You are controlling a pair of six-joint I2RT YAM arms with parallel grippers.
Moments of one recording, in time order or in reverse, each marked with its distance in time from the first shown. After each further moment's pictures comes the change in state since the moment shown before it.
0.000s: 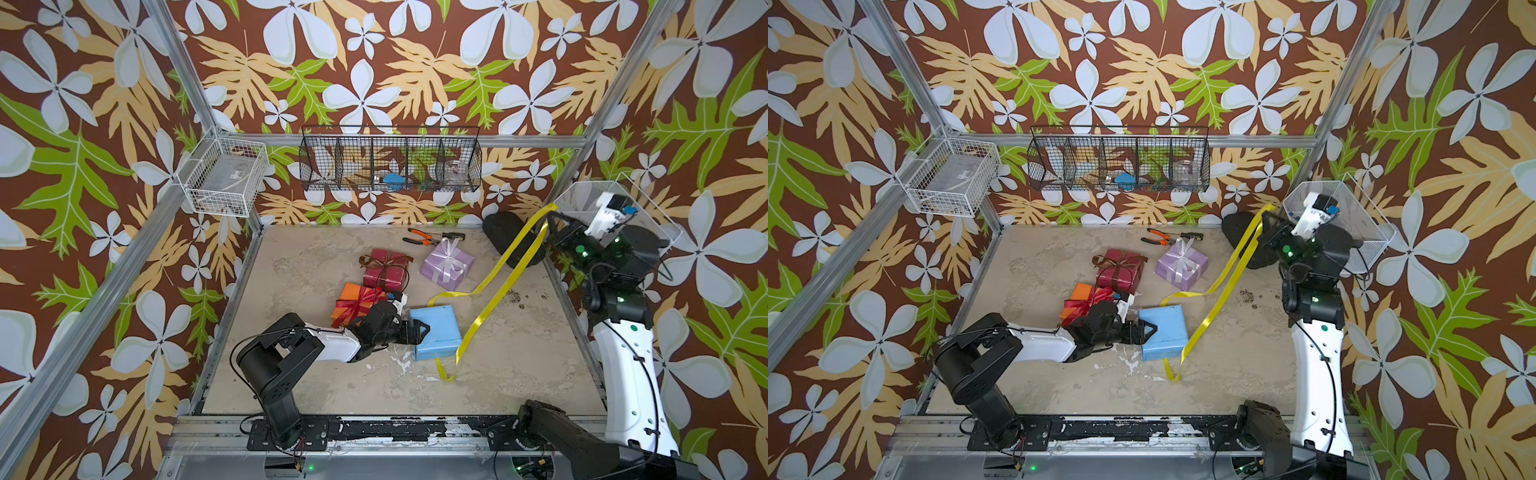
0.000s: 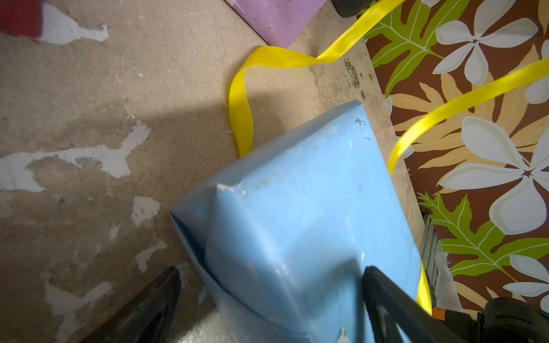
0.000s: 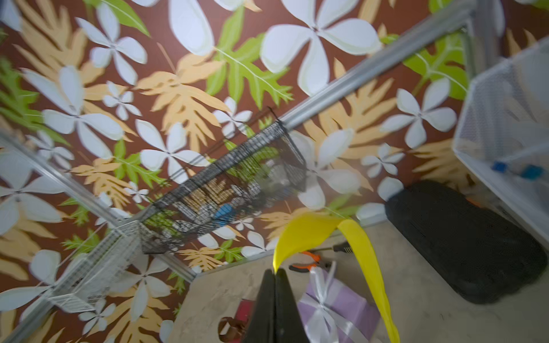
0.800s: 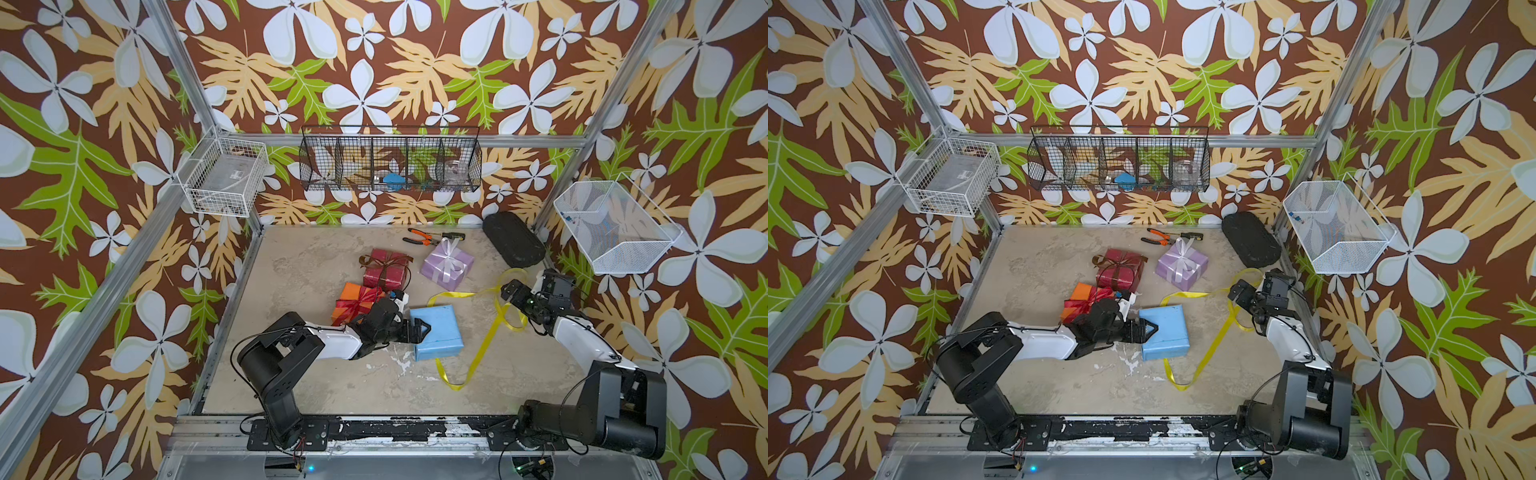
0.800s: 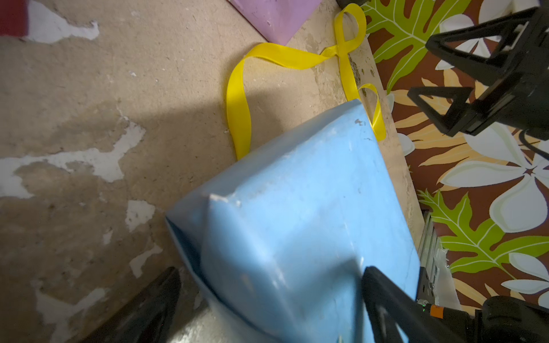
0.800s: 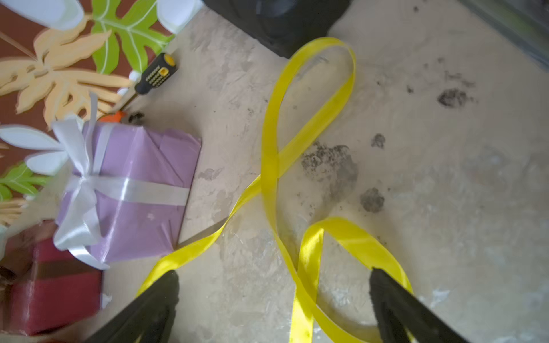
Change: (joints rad) left arm 0.000 -0.003 0.030 -0.053 0.014 0.005; right arm 0.066 0.254 -0.406 -0.021 0.233 -0.121
